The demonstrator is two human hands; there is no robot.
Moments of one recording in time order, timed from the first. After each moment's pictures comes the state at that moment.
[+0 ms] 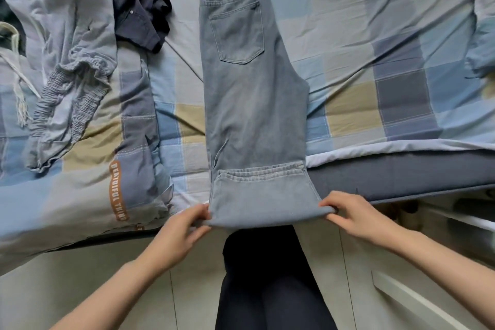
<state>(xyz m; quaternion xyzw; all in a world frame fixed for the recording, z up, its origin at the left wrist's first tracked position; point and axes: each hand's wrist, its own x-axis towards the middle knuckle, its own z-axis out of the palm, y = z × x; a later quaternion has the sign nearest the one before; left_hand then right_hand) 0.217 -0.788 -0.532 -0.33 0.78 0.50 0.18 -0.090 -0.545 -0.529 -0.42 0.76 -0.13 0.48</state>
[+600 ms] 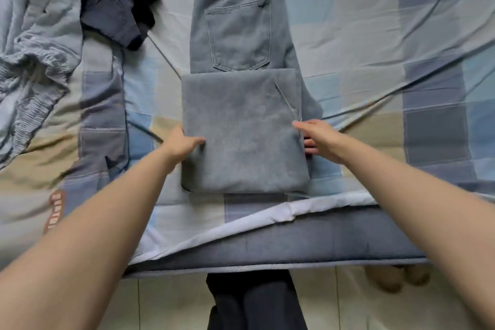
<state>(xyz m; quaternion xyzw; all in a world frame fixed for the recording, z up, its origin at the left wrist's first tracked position) 0.031 -0.936 -0.692 -0.62 0.55 0.55 0.12 -0.225 -0.749 -0.688 0.01 0.73 -0.28 0.62</state>
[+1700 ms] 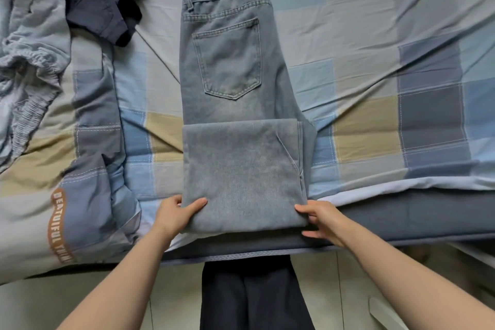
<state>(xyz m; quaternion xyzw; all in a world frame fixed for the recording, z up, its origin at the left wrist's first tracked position) 0.125 -0.819 -0.680 -0.68 0.49 0.52 0.18 -0.123 -0.596 -0.695 0.21 0.65 -0.27 0.68</state>
